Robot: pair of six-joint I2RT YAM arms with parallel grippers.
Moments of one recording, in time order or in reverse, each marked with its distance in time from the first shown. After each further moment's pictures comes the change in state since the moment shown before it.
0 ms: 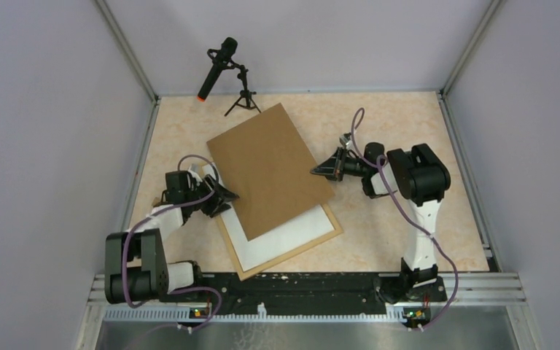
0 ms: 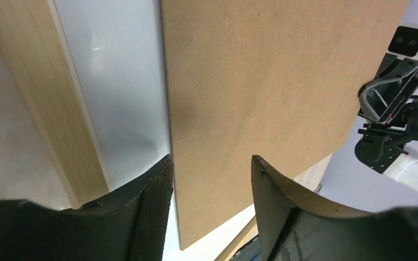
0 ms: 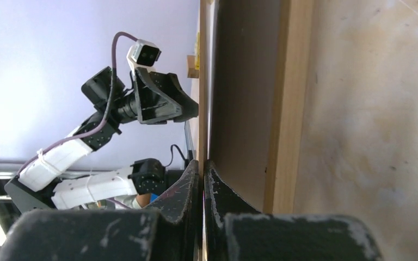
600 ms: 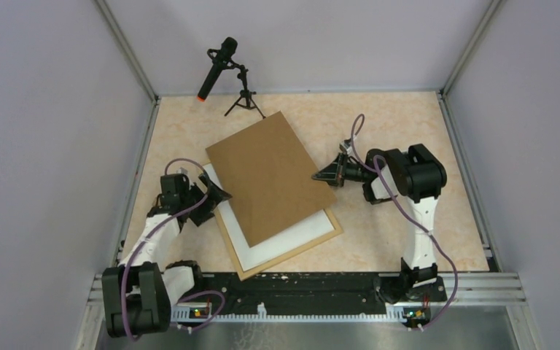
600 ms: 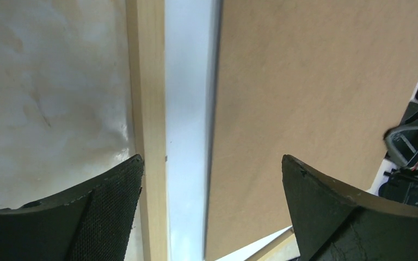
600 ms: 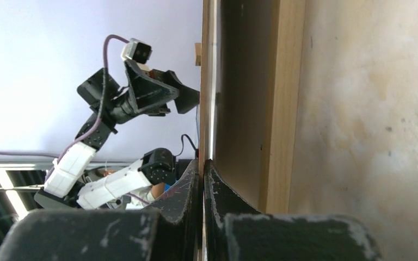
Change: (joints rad) left arm 0.000 -0.265 0.049 -0.320 -0.282 0.037; right arm -0.012 0.066 -0.036 0.185 -0.056 0.111
